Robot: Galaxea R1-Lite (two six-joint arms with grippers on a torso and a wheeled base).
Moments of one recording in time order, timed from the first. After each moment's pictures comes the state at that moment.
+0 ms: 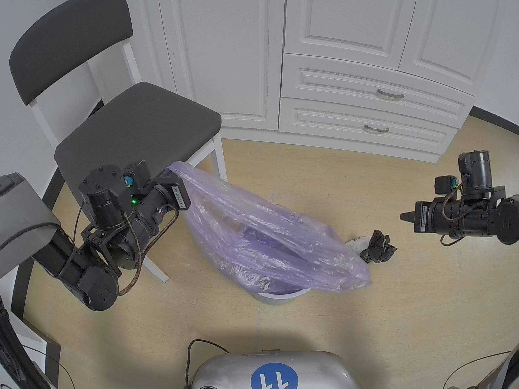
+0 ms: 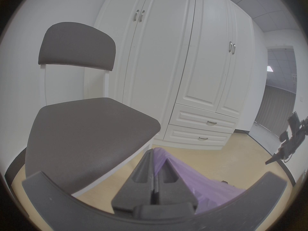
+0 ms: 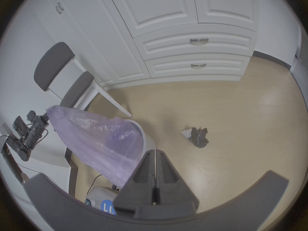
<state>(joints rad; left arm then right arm) -0.42 1.94 -0.69 -1.36 0.22 -0.13 0.16 1.67 -0.85 -0.27 0.17 0.17</state>
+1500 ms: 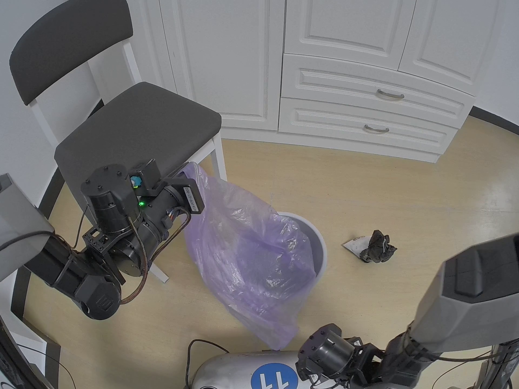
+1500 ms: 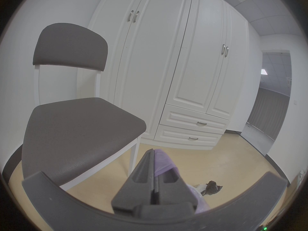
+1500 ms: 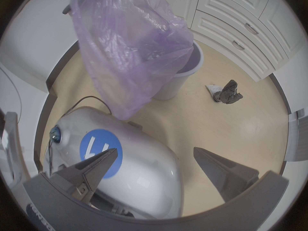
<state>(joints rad) -0.50 1.90 -0.68 -1.32 0.23 -0.14 0.99 2.16 -0.55 -0.56 -0.47 0.43</state>
